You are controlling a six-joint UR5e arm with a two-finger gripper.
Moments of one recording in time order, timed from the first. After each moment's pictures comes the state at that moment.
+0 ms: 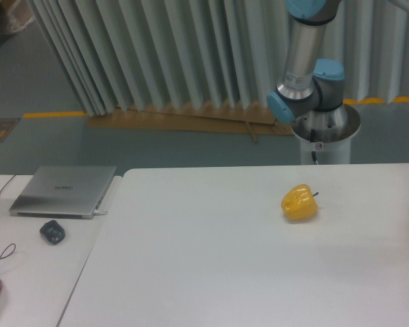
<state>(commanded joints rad) 2.87 -1.93 -1.45 -1.24 1.56 2.47</state>
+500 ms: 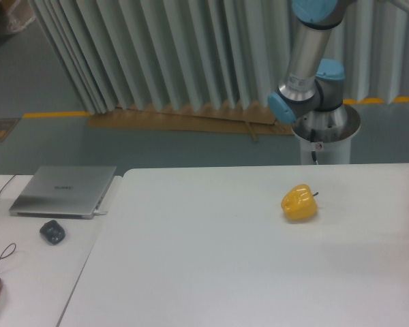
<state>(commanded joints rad) 2.88 -1.94 -1.46 -1.22 1.56 2.47</state>
